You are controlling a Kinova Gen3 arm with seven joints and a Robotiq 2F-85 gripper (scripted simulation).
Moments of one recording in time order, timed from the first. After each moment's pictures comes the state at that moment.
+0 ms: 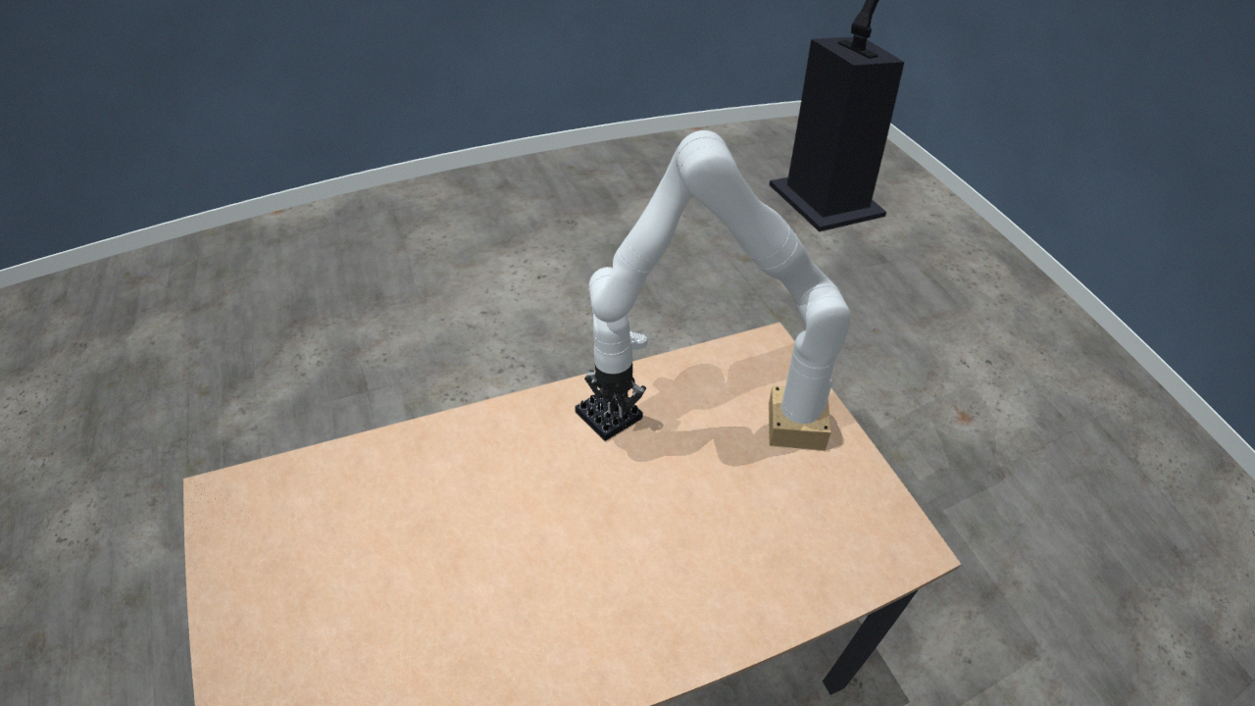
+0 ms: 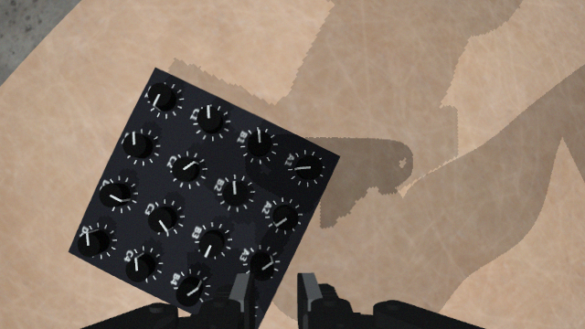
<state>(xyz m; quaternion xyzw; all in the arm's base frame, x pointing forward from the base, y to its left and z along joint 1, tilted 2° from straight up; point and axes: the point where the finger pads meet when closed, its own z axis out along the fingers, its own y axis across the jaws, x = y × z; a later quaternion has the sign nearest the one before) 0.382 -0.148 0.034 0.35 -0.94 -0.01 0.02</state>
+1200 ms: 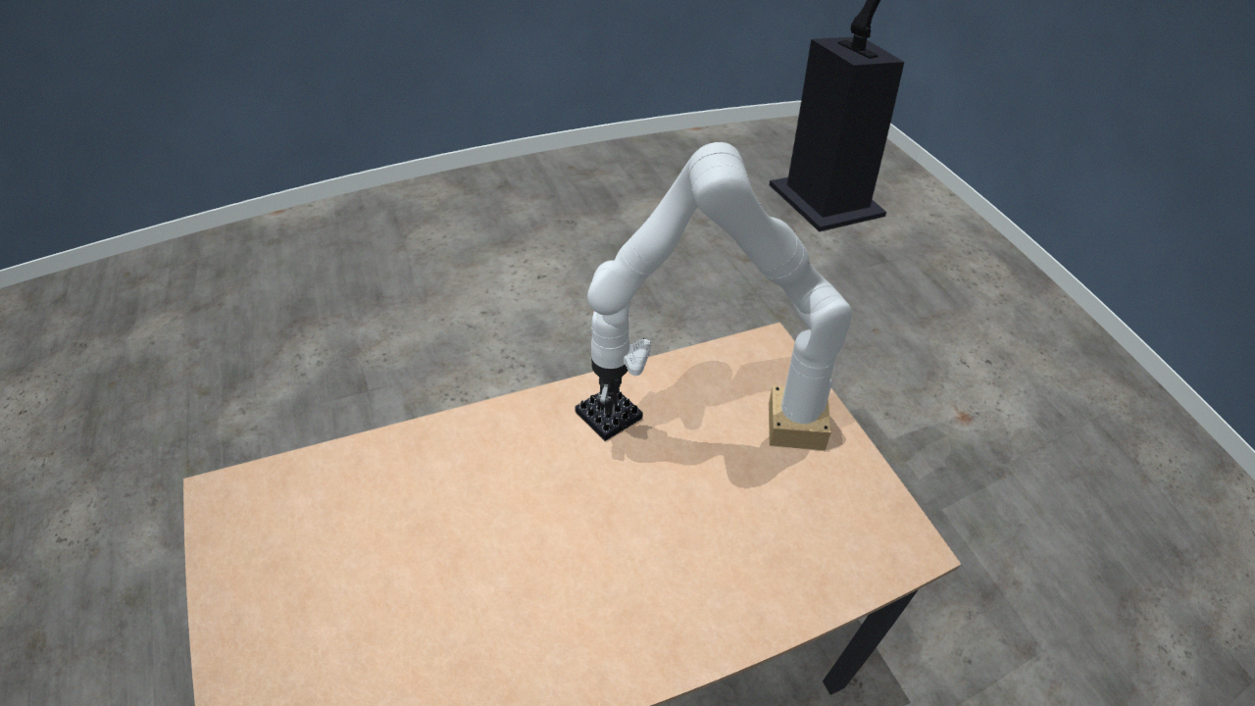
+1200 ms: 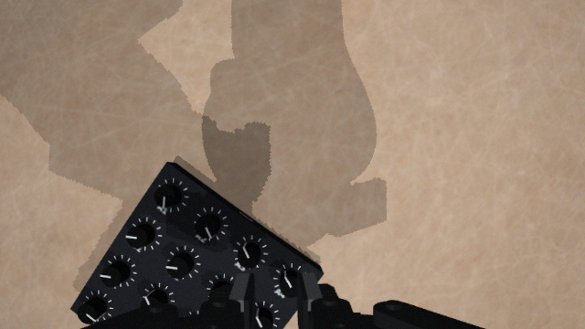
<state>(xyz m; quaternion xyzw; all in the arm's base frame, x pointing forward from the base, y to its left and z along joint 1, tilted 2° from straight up) 0.394 -0.149 0.050 -0.33 -0.94 0.00 0.00</state>
